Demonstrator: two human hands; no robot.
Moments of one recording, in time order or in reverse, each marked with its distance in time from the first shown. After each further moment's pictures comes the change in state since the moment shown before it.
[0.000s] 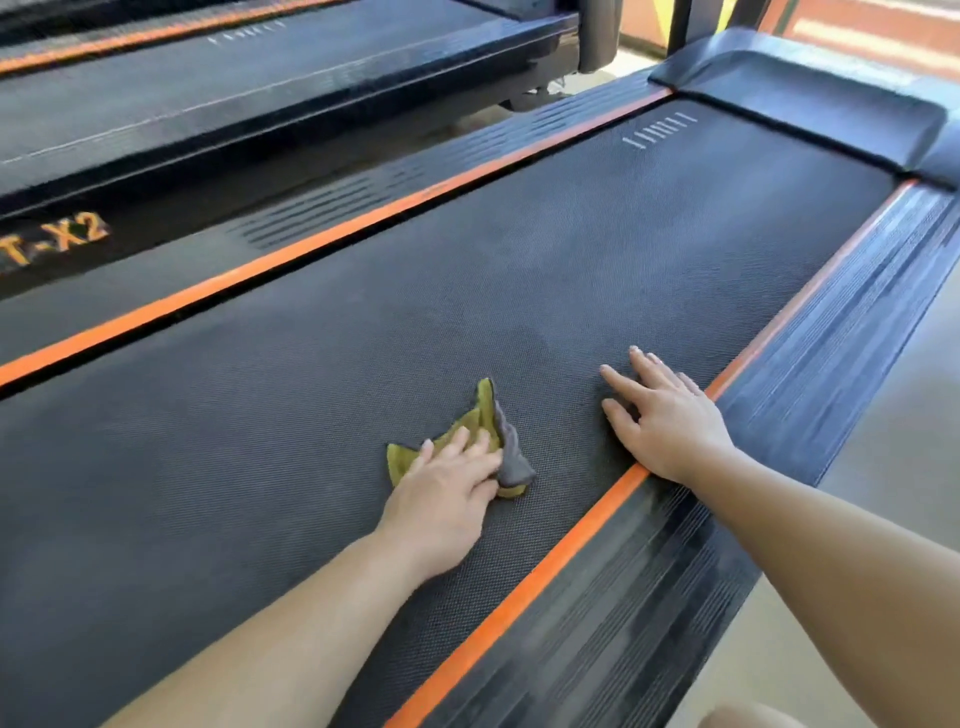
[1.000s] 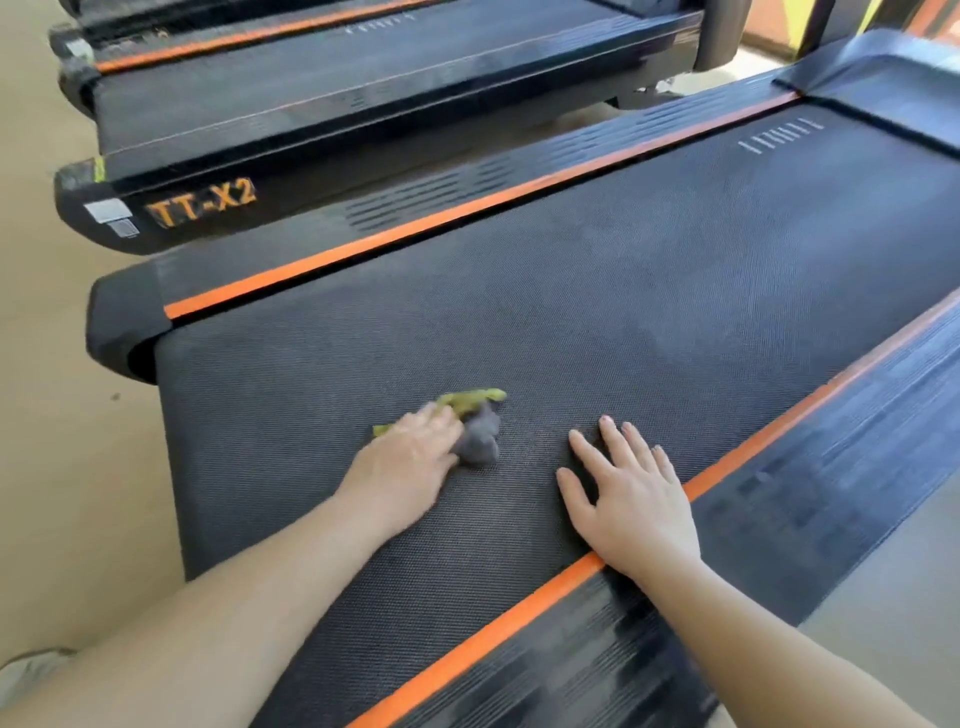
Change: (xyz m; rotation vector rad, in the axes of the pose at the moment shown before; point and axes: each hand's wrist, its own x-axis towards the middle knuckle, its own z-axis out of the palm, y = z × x) left_hand -0.098 -0.099 -0.044 0.168 0.210 -0.160; right_hand -0.108 -0.148 0.040 0.044 0.000 -0.118
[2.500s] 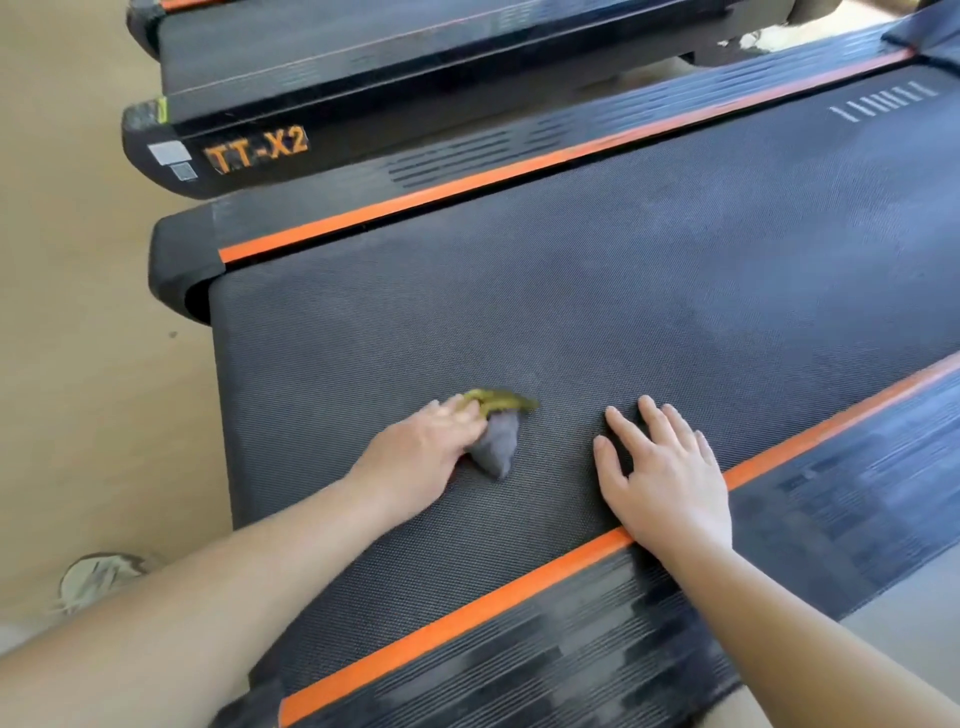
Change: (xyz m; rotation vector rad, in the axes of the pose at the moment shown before) left_hand -0.042 0.001 -0.001 -0.092 0.023 0.080; right_hand 0.005 -0.002 0.001 0.025 0.028 0.051
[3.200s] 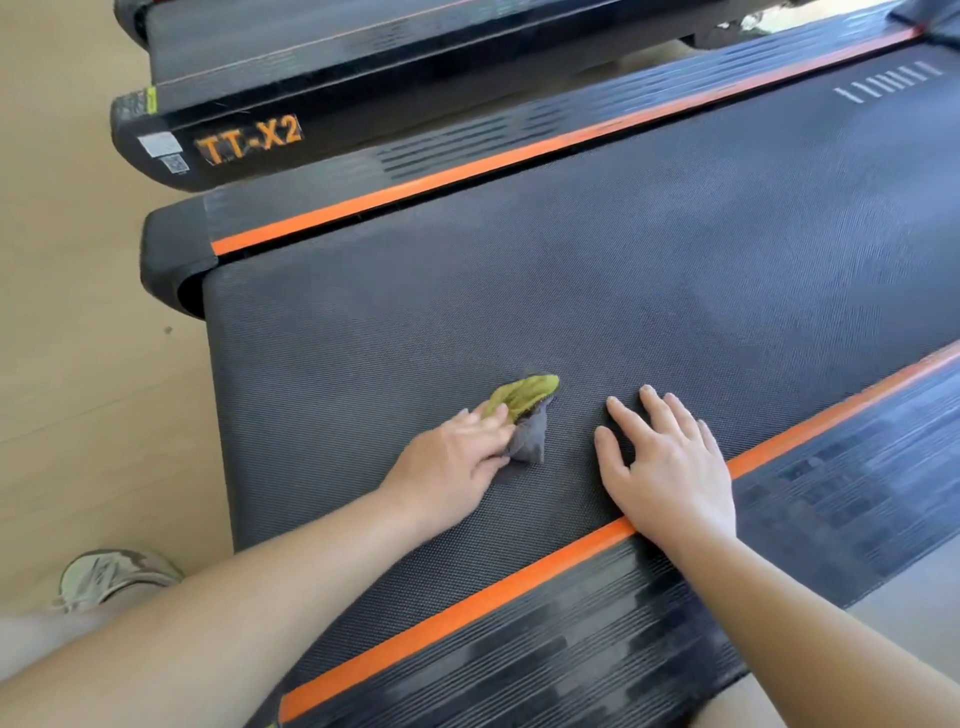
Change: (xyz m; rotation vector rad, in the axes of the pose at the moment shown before) left_hand 0.005 0.026 0.018 -0.112 -0.042 -0.006; right_hand 0.001 -0.002 -0.003 0.001 -0.024 0.005
